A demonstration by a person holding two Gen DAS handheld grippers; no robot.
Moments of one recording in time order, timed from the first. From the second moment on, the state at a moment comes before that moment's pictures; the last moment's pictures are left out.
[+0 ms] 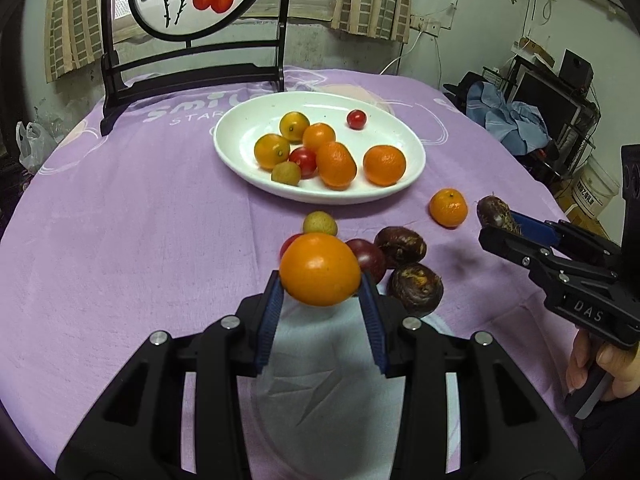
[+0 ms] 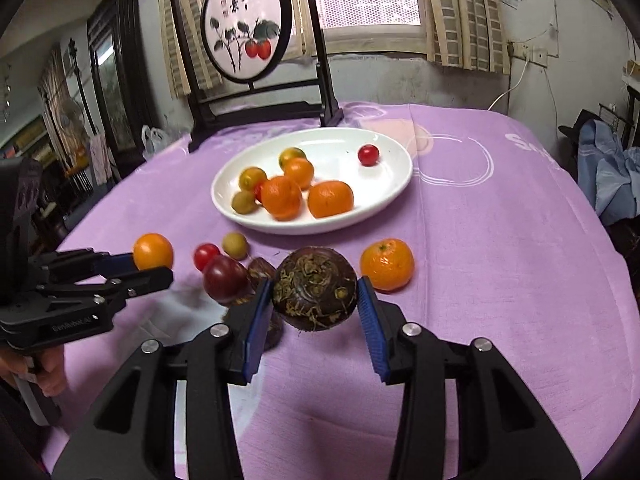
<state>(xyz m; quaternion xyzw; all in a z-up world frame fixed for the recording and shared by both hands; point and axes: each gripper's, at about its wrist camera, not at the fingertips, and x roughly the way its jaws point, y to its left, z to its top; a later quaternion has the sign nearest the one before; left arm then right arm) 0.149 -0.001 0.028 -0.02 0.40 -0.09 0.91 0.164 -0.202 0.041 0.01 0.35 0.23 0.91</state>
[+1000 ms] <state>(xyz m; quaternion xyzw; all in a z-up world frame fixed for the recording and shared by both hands) 0.304 -0.010 0.030 -0.06 0.43 -0.04 0.90 0.315 -0.168 0.029 0.09 0.43 0.20 0.88</state>
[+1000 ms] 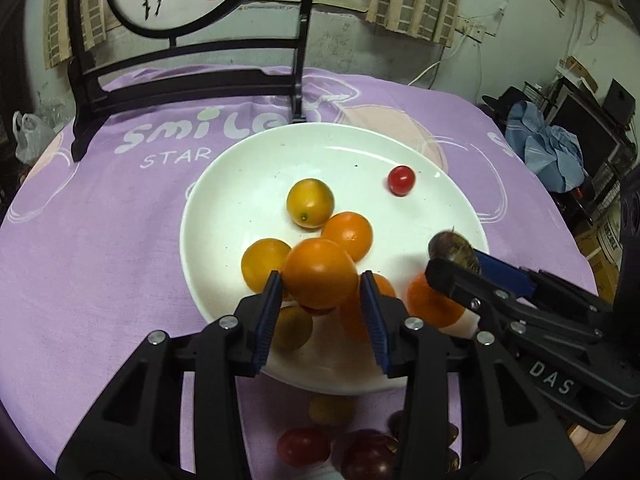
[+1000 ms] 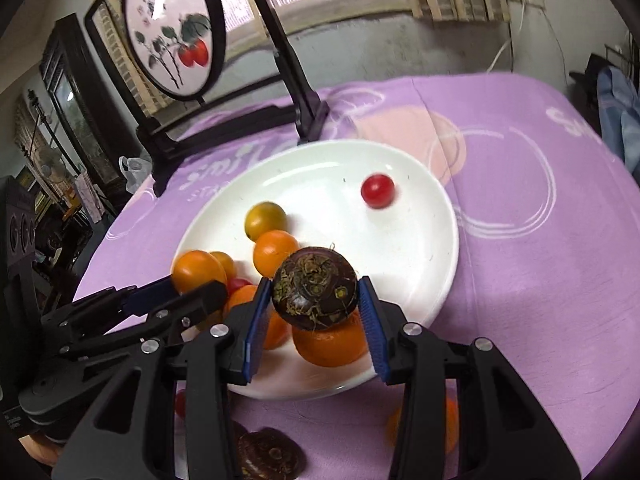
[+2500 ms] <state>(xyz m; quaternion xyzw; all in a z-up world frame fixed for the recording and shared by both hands) 0.161 0.013 0.019 -0.04 0.39 -0.02 0.92 0.168 -0.133 -0.003 -0.10 0.44 0.23 0.86</state>
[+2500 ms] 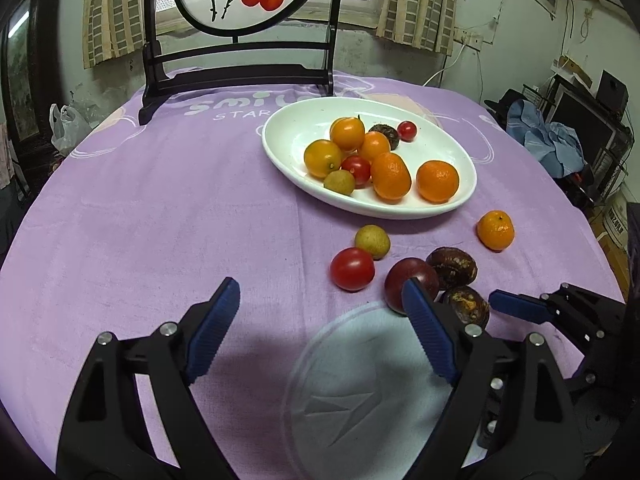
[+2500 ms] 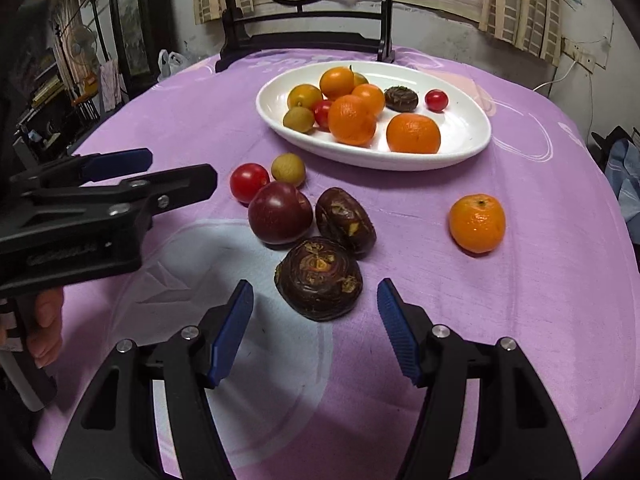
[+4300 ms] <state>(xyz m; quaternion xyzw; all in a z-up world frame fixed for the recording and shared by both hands) 0.176 -0.059 -0.016 0.02 0.46 -0.07 0.89 0.160 -0.210 0.038 0.02 0.39 0.21 0.90</state>
